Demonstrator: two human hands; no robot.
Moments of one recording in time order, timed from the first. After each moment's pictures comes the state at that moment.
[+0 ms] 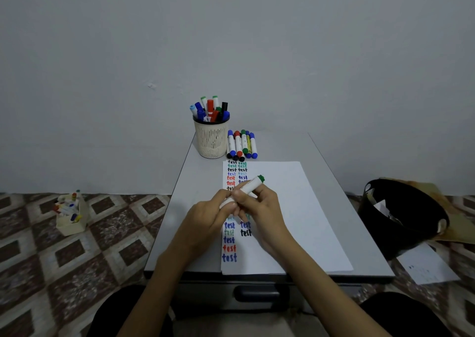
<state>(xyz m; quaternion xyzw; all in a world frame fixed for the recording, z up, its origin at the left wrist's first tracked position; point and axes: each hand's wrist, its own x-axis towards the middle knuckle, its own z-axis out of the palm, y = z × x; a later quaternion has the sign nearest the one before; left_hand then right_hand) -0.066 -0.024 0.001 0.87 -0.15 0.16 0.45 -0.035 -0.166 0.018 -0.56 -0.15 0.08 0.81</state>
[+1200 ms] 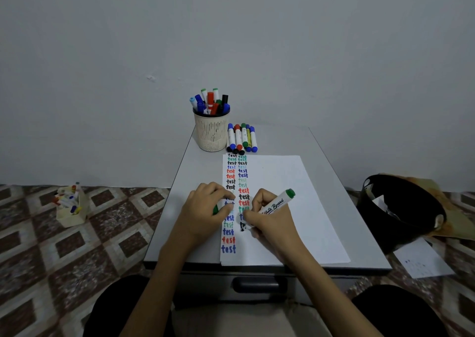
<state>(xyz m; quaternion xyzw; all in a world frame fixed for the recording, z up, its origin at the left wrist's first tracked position) -0.051 -0.017 -0.014 0.94 -0.10 0.18 0.29 -0.053 -0.193 0.005 -0.66 -0.12 0.09 0.73</state>
